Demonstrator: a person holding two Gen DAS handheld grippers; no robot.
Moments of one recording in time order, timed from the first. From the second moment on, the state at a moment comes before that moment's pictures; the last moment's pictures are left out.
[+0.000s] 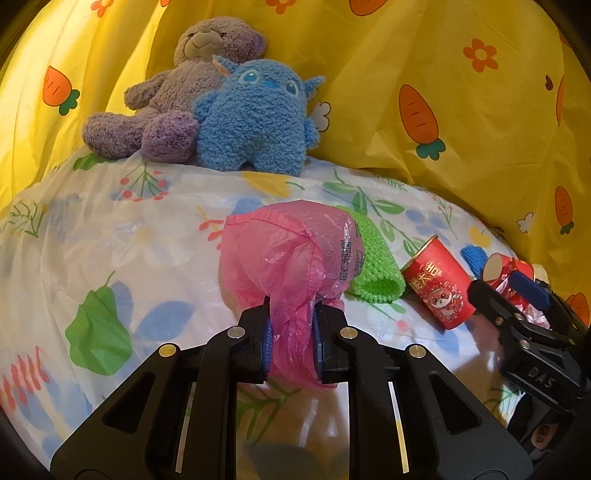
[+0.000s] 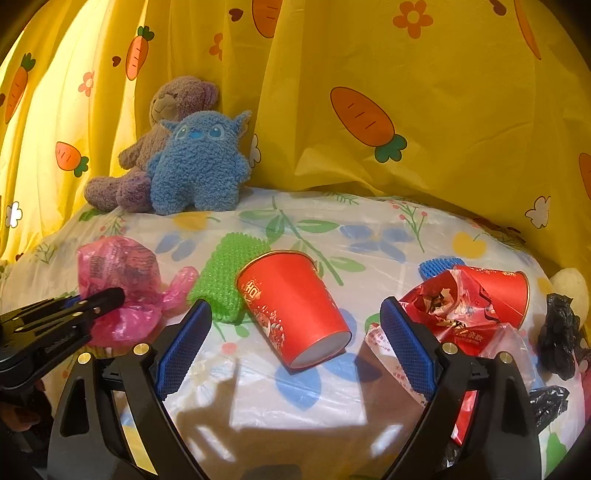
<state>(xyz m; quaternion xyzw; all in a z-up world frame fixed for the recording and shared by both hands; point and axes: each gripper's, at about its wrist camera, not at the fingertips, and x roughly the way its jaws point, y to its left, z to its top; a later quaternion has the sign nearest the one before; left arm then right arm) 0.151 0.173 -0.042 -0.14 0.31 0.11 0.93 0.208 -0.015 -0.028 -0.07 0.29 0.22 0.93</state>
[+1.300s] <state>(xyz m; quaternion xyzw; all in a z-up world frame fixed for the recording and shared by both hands) 0.118 0.129 -0.020 -0.11 0.27 0.08 0.95 0.141 -0.068 -0.006 0.00 0.24 0.25 0.94</state>
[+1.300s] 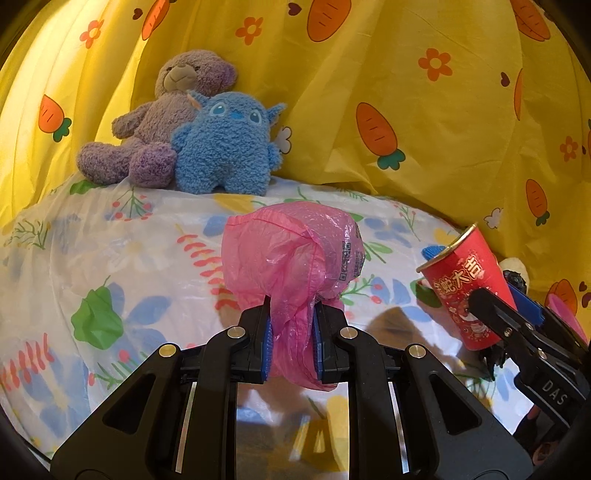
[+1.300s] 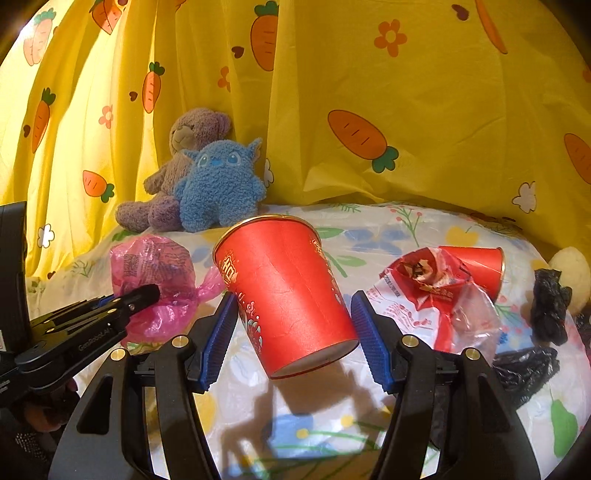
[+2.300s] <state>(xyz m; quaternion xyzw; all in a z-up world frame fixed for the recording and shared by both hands) 0.102 -0.029 0.007 -0.04 0.25 -0.09 0.96 0.053 -0.209 0.014 0.05 0.17 0.11 0.98</state>
